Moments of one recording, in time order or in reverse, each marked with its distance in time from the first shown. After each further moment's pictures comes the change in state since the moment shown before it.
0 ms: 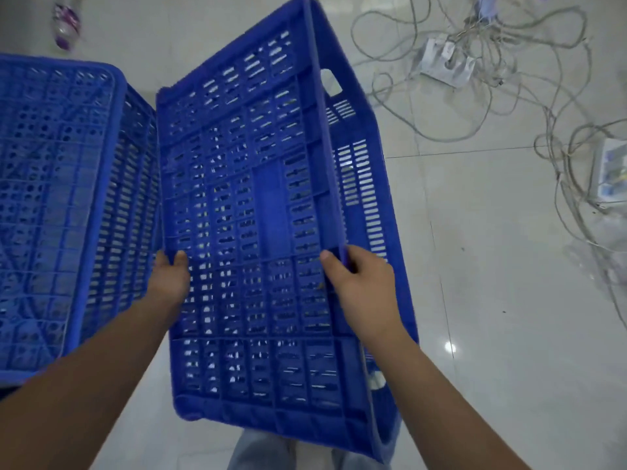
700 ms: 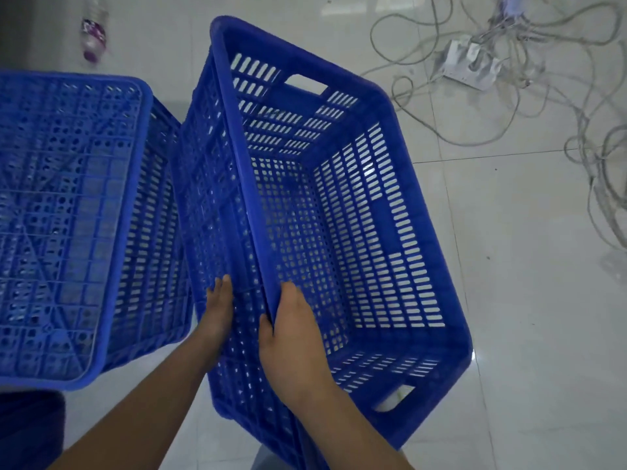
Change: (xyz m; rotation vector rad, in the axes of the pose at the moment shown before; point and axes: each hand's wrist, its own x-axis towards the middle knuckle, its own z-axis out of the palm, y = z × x) left_hand -0.027 -0.021 0.010 -0.173 -0.334 -0.098; right_hand -0.032 -0.013 0.099 -0.173 -0.274 -0.117
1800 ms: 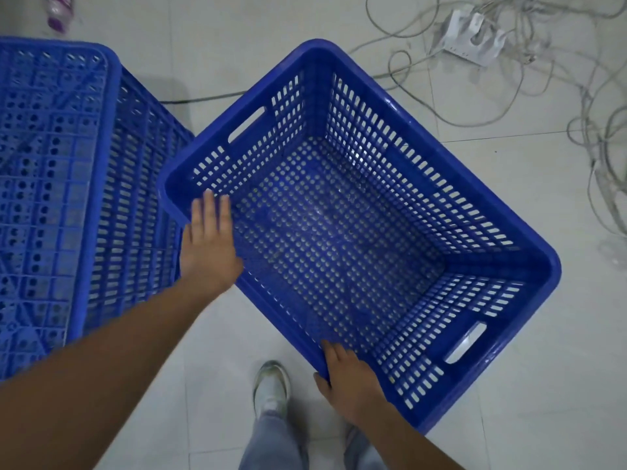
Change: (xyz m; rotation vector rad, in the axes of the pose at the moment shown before) left_hand 0.048 0.054 0.017 1.350 0.317 0.469; right_hand -0.013 0.182 0.013 -0.694 -0.493 0.165
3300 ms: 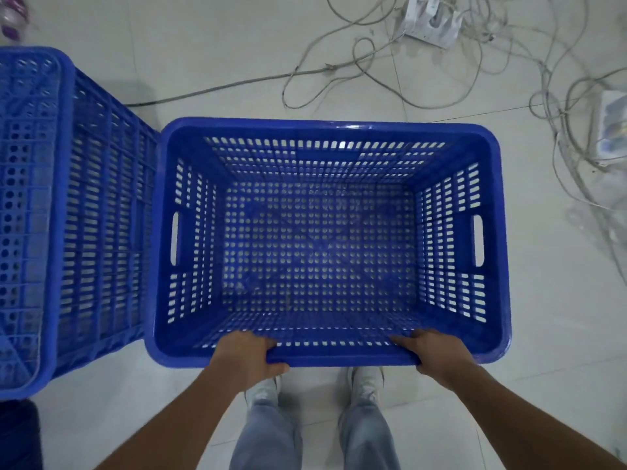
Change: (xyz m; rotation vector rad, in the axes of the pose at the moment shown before) left_hand -0.113 0.050 0.078 0.171 -0.507 0.464; right_hand -0.055 0.153 -0.029 -0.293 -0.162 0.149
